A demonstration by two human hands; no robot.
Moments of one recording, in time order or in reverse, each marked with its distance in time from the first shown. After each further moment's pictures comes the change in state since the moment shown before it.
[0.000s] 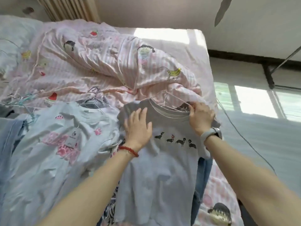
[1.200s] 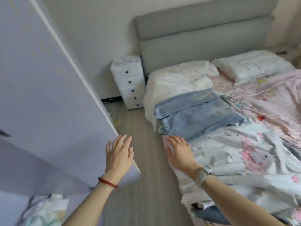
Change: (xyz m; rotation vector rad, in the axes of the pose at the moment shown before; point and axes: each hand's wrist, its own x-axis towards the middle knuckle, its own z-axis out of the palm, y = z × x) left_hand -0.555 -0.290 -0.209 0.310 0.639 -1.028; right_hand -0.518 -0.356 0.065 0.106 -0.741 -1.560
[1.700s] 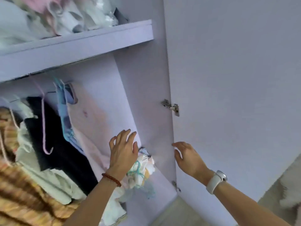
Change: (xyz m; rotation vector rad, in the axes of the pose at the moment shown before) left_hand -0.169 -0.272 -0.163 0.353 0.434 -0.882; right_hand 0.084 -0.378 0.140 0.279 -0.475 -0.915
